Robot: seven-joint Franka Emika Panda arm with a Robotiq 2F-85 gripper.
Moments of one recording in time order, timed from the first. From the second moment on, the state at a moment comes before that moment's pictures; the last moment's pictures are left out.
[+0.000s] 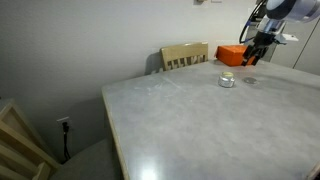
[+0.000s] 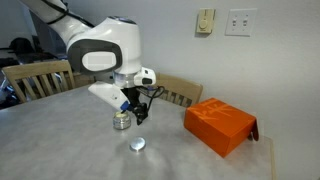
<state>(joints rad) -0.17 0.45 0.01 -2.03 0.28 2.58 -0.40</state>
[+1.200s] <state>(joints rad) -0.16 0.71 -0.06 -1.74 0.10 2.34 -0.03</state>
